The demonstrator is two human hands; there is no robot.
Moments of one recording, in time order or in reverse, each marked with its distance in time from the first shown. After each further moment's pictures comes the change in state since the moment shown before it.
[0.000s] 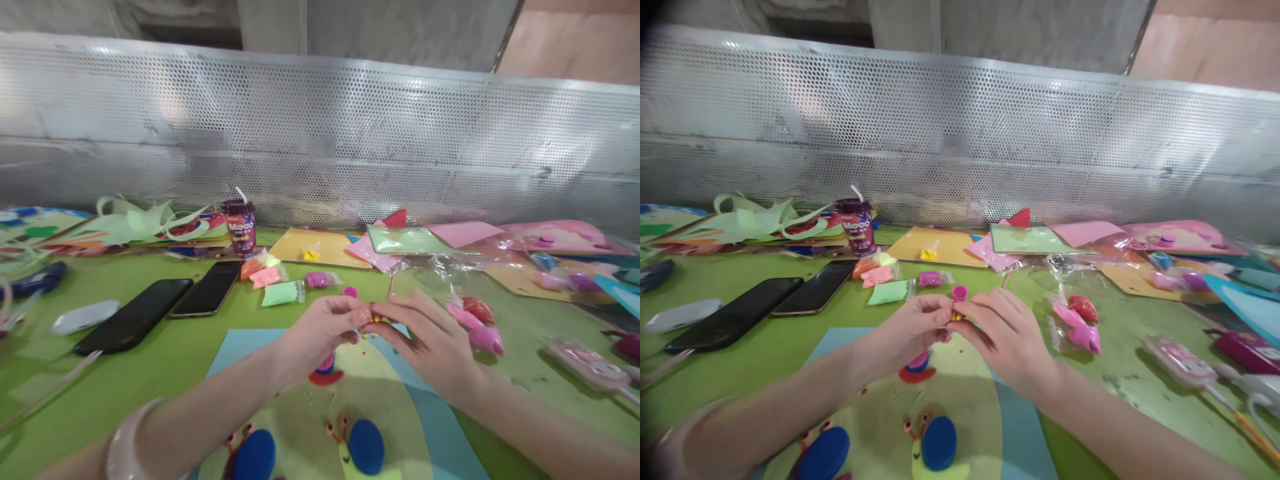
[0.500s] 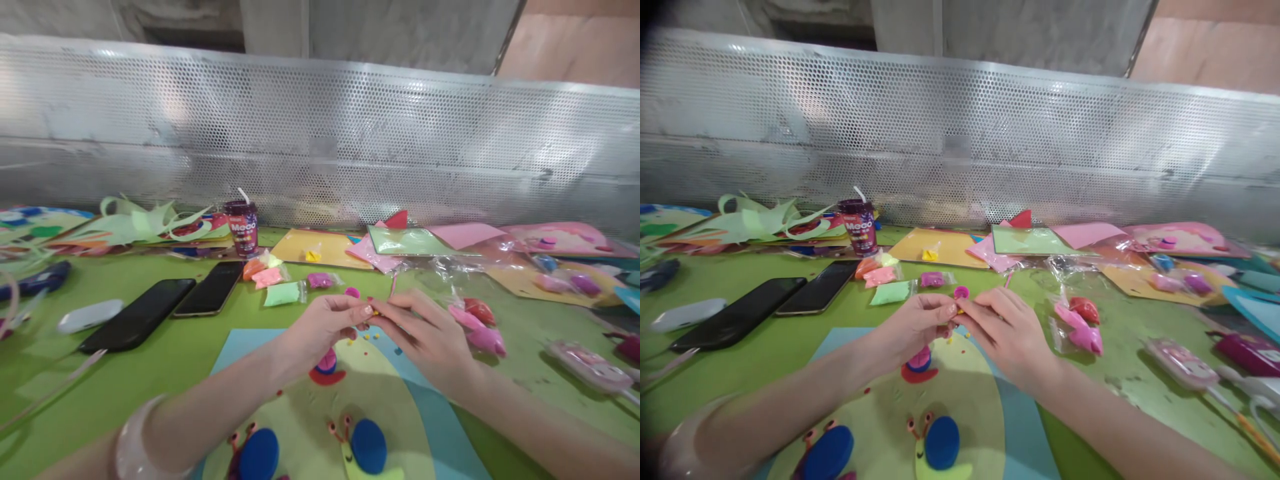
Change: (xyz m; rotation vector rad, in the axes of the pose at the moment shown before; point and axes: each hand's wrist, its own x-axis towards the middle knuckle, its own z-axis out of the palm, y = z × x) left_hand 0.002 0.001 -0.004 0.106 0.027 0.014; right_hand -0.003 0.007 0.003 -0.111 -0.061 -0.003
